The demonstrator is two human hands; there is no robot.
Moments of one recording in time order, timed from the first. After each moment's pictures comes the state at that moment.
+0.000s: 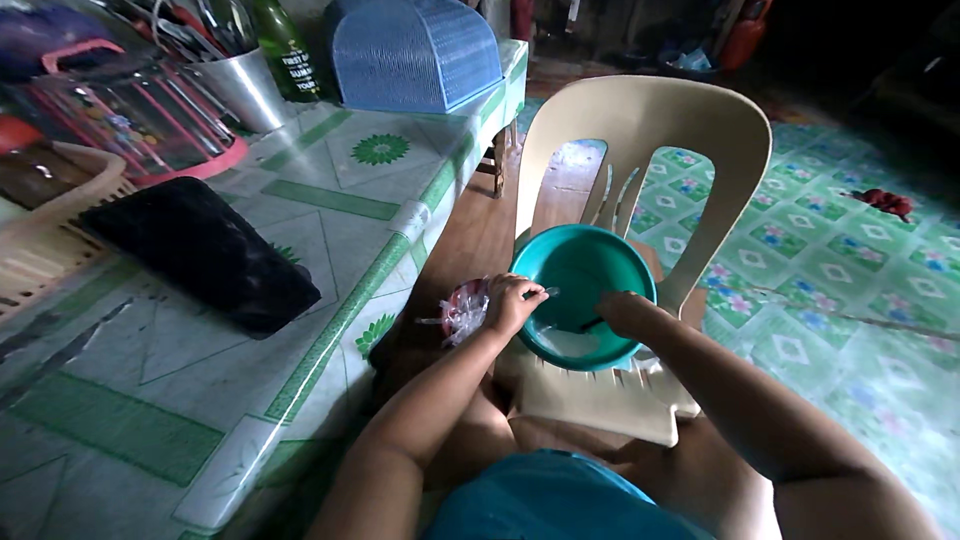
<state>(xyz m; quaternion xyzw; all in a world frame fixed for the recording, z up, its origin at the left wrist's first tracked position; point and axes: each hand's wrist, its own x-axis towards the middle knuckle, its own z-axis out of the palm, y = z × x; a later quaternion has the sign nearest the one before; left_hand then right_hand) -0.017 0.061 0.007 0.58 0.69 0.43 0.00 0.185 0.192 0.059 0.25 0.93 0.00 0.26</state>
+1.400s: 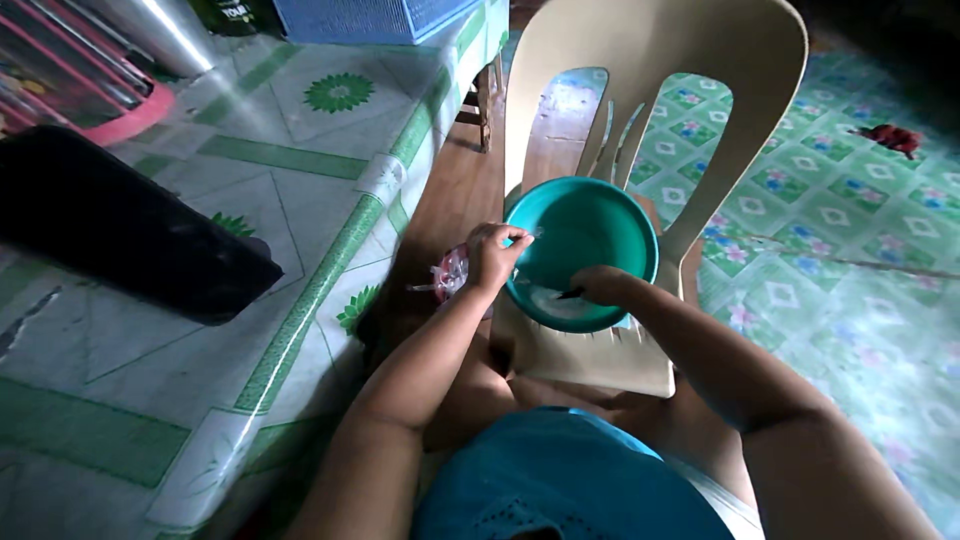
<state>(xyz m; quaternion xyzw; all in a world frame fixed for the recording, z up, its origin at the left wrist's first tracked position) -0.038 0.073 0.009 0.54 0.67 0.51 -0.02 0.168 0.203 -0.006 0.21 0.95 -0.11 0.23</state>
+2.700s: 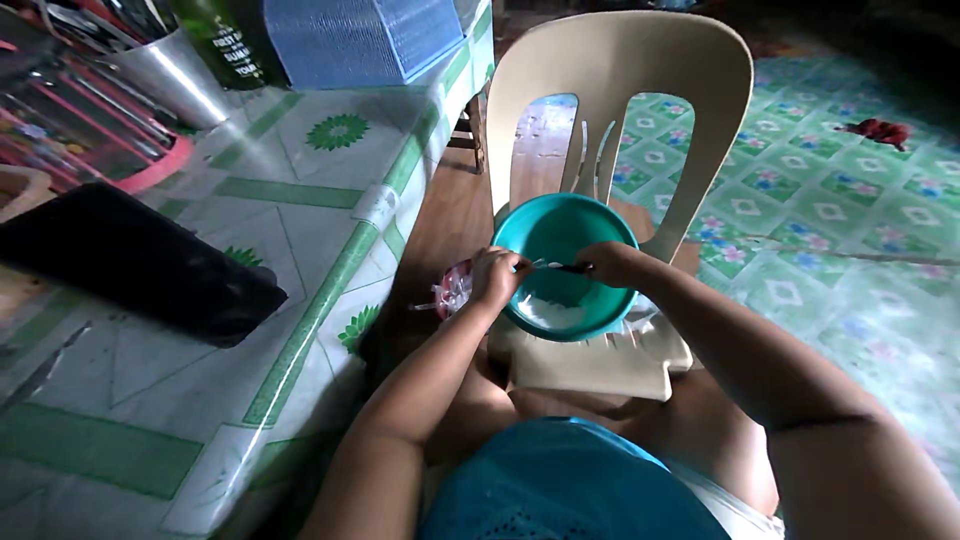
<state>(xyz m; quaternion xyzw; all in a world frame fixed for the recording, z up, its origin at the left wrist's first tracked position) -0.023 0.072 0.014 0.62 0.71 0.32 -0.01 0.187 0.212 0.079 0.24 0.95 -0.17 0.08</state>
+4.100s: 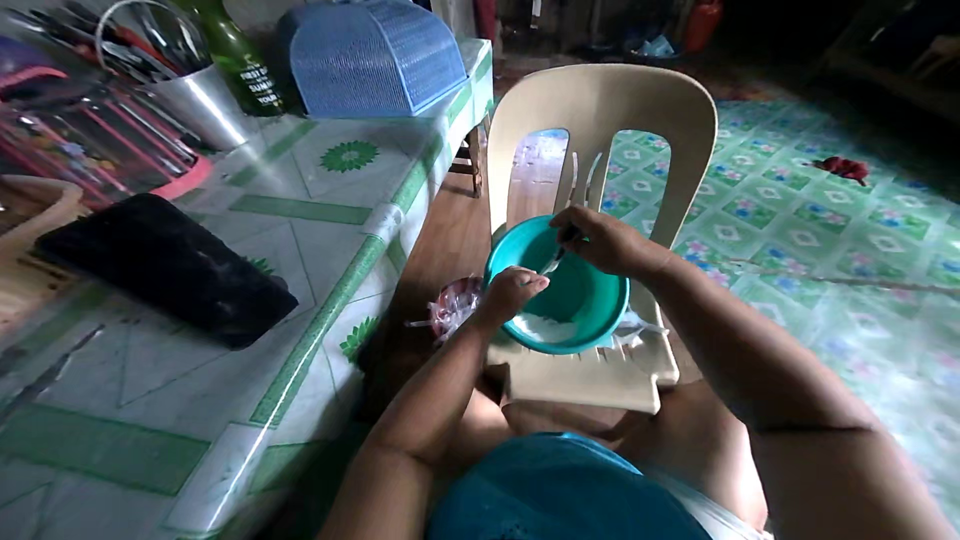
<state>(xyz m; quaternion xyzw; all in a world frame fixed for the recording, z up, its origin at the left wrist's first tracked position) 0.001 0.061 0.048 0.64 0.64 0.39 0.19 0.188 0.163 0.190 0.15 0.95 -0.25 -0.14</state>
